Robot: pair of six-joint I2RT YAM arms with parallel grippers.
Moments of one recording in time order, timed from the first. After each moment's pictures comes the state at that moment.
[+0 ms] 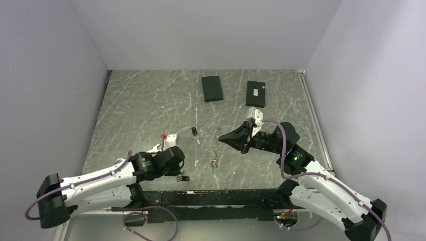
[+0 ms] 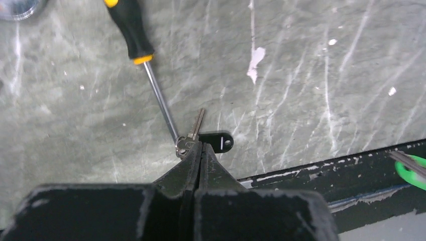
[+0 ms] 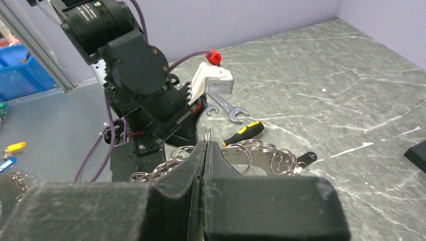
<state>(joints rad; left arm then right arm) -1.08 0.92 0.58 -0.72 -0.34 -1.02 0.74 0.73 0.64 0.15 -0.58 0.16</state>
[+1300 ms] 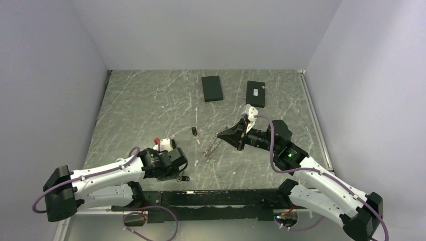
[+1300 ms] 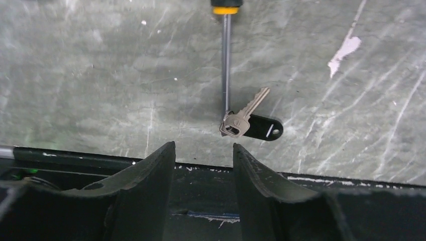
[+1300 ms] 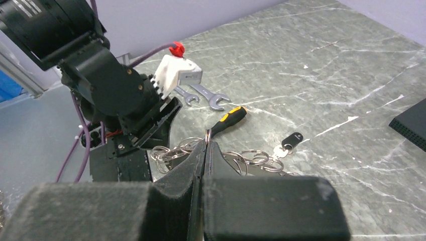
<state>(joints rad) -1.08 1.03 0.67 -0.98 -0.35 -1.22 0.74 0.81 0.63 0.15 -0.48 0.16</state>
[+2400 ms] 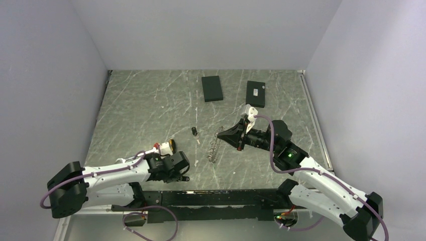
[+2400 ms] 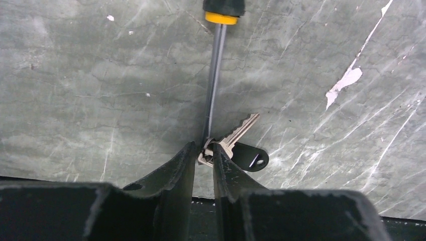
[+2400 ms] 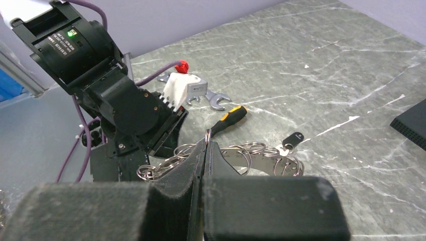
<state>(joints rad) -1.08 1.09 0.52 -0.75 -0.34 -1.41 0.74 0.81 0.63 0.15 -0.48 0.16</state>
